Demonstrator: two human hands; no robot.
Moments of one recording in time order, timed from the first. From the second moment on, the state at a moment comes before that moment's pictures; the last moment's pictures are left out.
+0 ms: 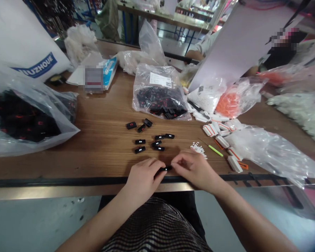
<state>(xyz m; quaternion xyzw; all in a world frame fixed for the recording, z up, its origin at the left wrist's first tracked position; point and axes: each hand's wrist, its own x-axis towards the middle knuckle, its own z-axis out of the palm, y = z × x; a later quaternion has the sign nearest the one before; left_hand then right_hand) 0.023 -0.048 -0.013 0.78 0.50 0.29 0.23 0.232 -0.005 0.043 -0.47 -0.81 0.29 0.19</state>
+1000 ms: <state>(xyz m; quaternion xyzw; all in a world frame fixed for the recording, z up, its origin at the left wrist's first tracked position) 0.022 -0.050 -0.016 0.78 0.49 0.29 0.24 0.224 -0.031 0.029 -0.37 -0.91 0.07 0.15</state>
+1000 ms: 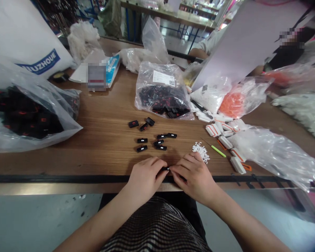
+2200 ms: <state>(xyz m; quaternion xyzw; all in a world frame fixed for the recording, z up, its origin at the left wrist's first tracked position) 0.019 -0.058 -0.008 0.74 0.51 0.39 0.21 0.208 0.012 0.028 -0.43 -0.88 0.11 0.20</state>
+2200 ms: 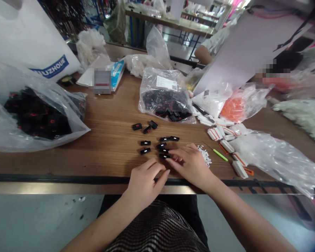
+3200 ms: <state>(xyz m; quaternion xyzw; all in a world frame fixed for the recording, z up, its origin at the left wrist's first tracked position) 0.020 -0.051 -0.002 0.80 0.43 0.28 0.32 0.218 -0.033 0.024 -0.45 -0.86 0.20 0.14</state>
